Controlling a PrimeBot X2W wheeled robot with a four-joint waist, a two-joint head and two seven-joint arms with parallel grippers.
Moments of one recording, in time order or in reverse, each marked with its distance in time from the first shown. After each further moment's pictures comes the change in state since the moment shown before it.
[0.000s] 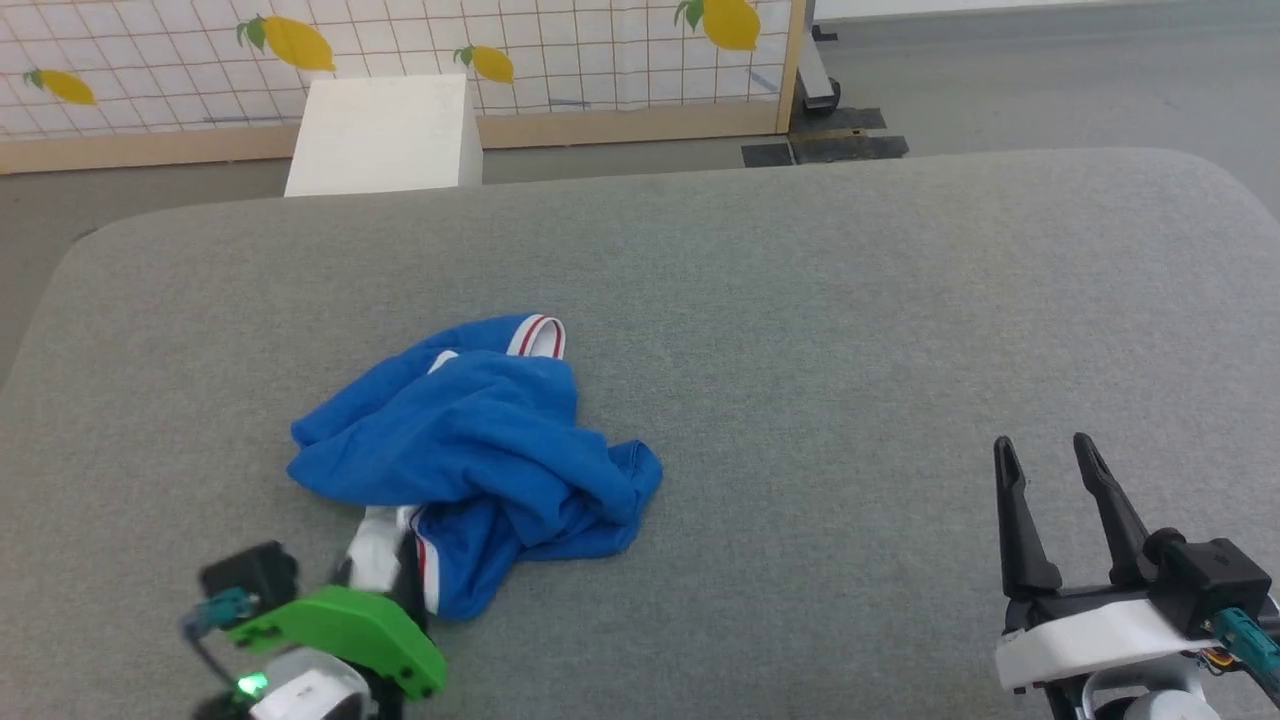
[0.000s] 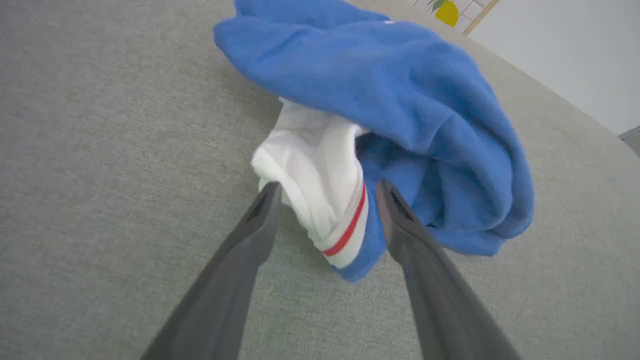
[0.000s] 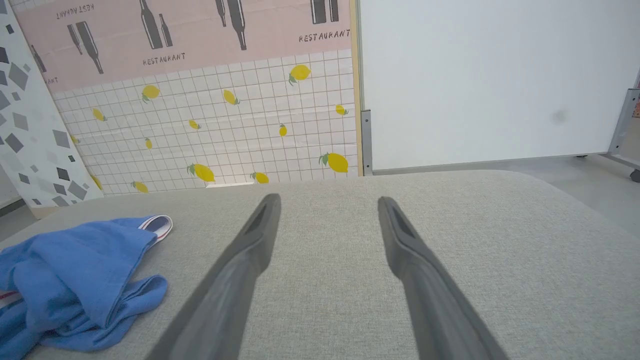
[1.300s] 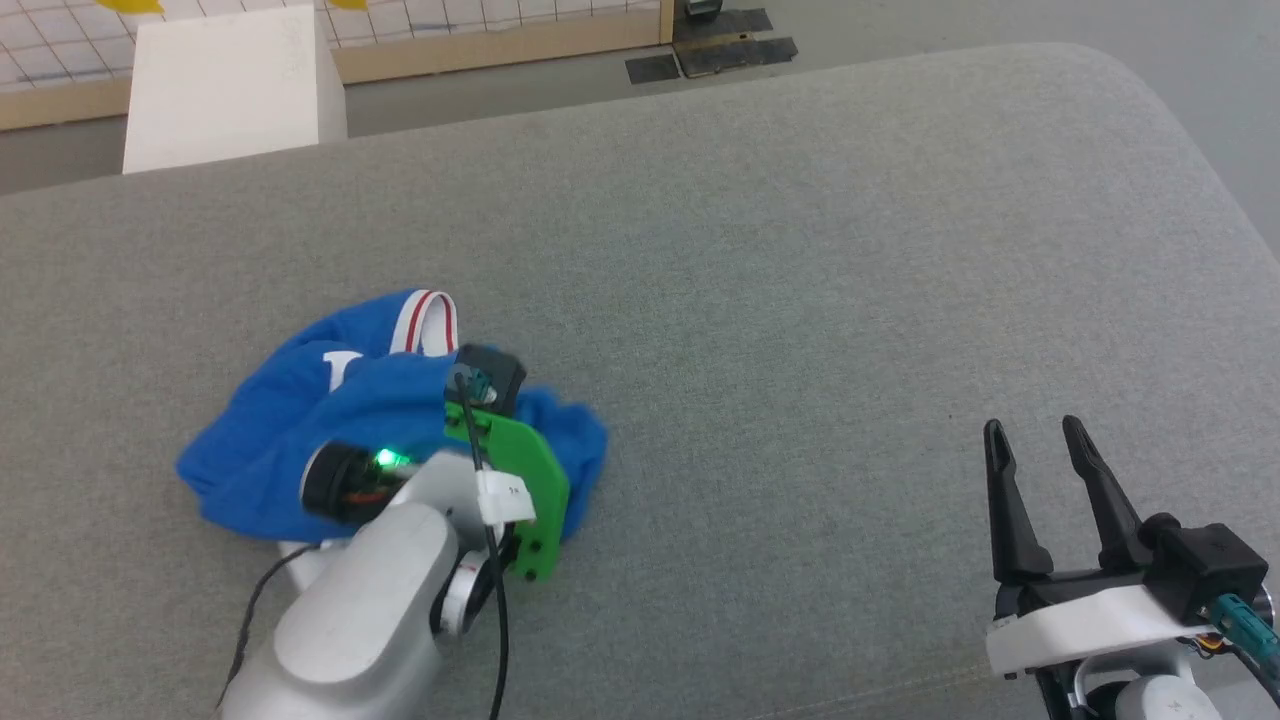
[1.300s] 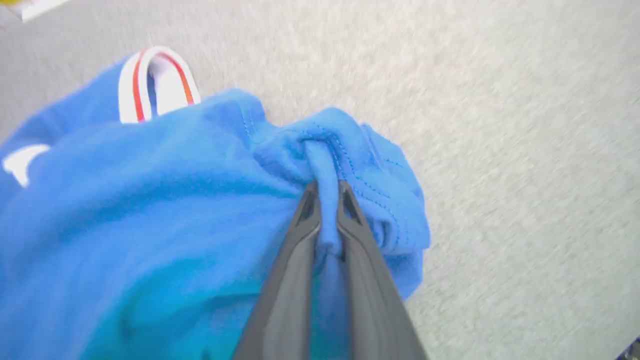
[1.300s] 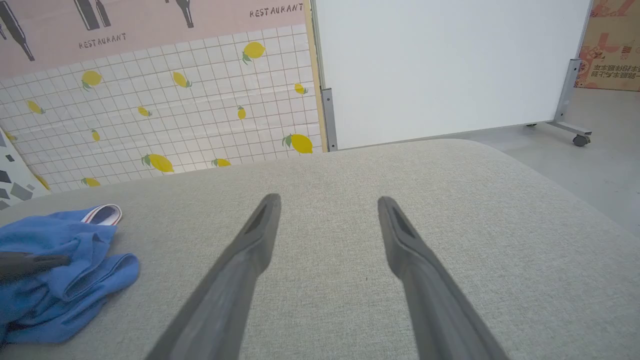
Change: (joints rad) left arm -0.480 0.032 -0.379 0.233 0.268 -0.161 0.421; right arm -0.023 0.000 0.021 -0.005 0.026 0.000 0.000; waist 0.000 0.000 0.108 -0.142
